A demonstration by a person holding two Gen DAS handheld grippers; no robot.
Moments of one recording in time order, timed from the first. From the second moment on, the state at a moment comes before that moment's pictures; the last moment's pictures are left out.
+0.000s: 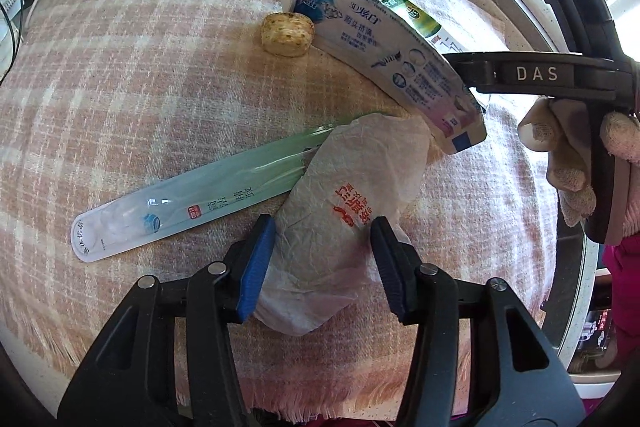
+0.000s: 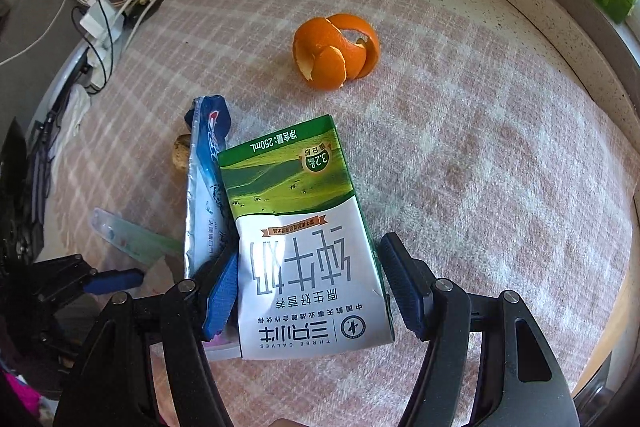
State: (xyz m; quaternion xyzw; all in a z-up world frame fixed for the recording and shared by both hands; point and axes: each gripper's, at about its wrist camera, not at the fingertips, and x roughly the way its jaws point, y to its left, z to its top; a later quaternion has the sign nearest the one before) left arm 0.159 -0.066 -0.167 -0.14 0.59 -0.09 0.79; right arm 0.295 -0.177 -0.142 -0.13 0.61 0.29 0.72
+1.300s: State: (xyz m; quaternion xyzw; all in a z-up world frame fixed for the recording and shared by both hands) left arm 0.107 0.002 -0.121 -0.22 0.53 -0.07 0.81; right arm 0.238 -0.258 -0.068 0.02 0.53 0.24 0.82
